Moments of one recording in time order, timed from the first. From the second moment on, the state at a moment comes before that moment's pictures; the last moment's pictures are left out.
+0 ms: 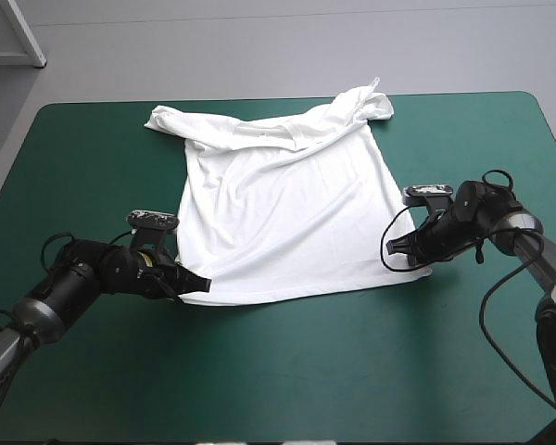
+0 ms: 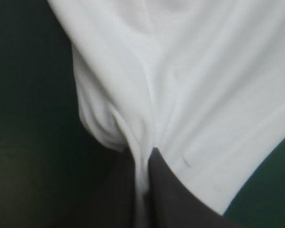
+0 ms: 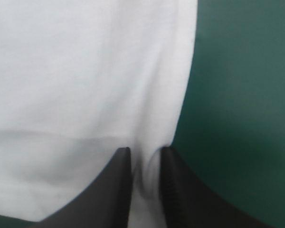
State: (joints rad) left arm -0.34 1.27 -0.84 -0.14 0.74 -0.01; right arm 0.11 1.70 -1.12 0.27 0.84 -0.24
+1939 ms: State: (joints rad) left arm -0.34 1.26 -2.32 0.17 0.64 0.28; right arm 0.11 1.43 -2.66 0.34 0.89 -0.30
